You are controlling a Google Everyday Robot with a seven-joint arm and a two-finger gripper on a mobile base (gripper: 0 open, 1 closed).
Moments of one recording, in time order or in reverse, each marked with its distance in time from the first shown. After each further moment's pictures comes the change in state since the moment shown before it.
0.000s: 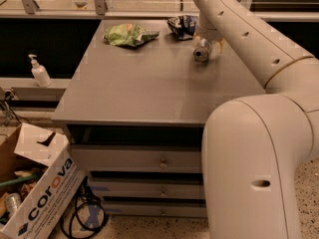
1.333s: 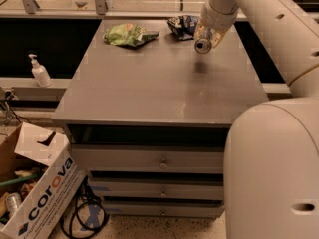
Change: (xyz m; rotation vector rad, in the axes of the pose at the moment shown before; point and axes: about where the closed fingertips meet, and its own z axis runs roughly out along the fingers) arm -0.021 0.000 -0.073 0.135 -0.145 0.077
